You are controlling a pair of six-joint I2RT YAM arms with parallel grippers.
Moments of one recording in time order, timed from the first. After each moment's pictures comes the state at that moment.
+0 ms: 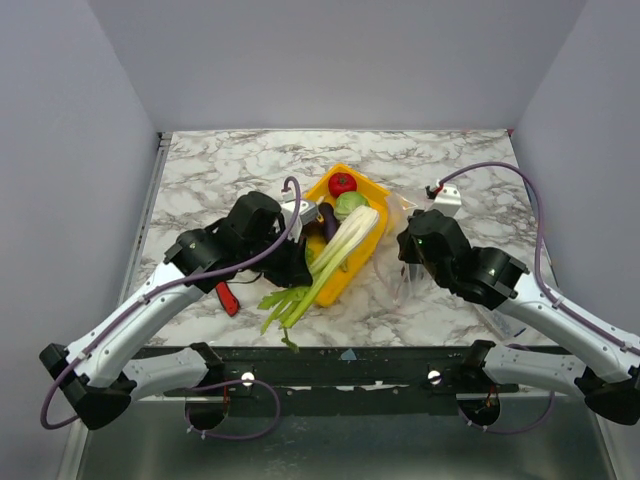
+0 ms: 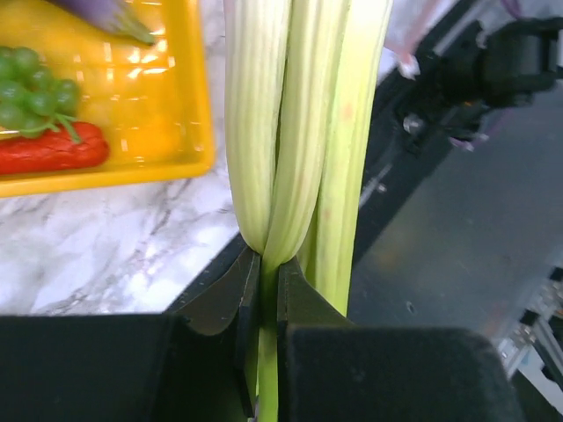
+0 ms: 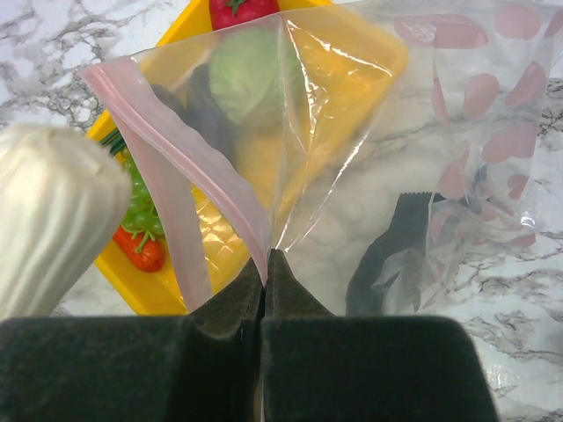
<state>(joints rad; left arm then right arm) -0.77 1.10 1.23 -0.92 0.31 -0.32 0.90 1.00 1.05 -0.67 0.61 0.67</state>
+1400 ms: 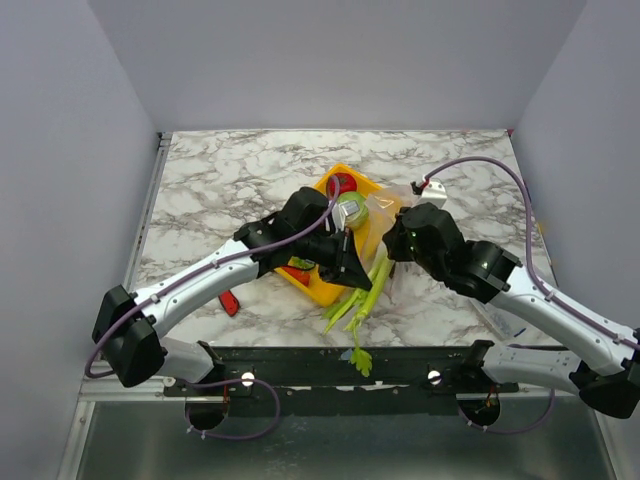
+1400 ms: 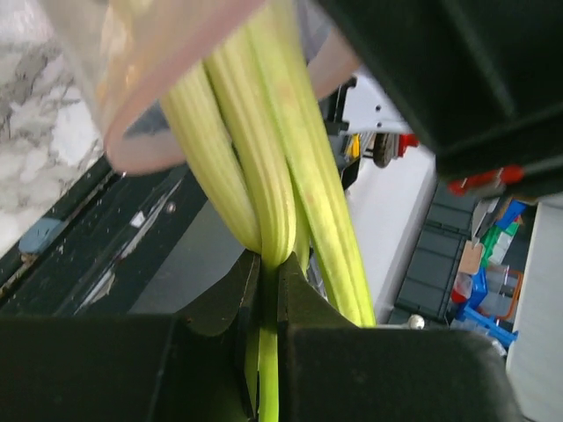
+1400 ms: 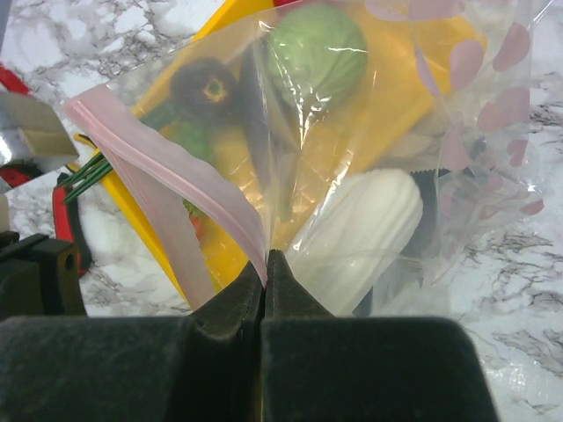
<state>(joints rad) -0.83 1.34 1.12 -0.44 0.73 -0.93 0.90 1.05 1.09 -0.62 0.48 0.64</state>
